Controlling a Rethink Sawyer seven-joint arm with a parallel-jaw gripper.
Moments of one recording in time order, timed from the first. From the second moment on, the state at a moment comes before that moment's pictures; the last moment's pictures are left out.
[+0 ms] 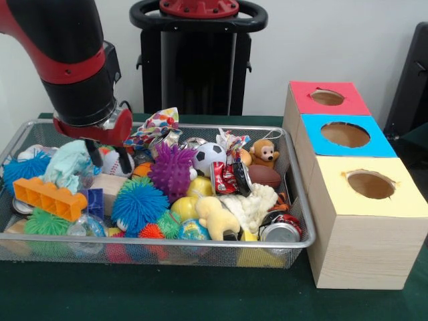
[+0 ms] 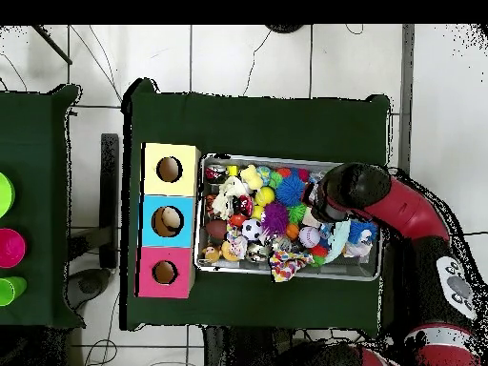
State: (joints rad) arm -0.51 -0.45 -0.02 1.36 0.03 0.89 1.57
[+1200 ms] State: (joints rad) arm -0.52 -0.42 -0.03 1.32 -0.01 0.91 1.57
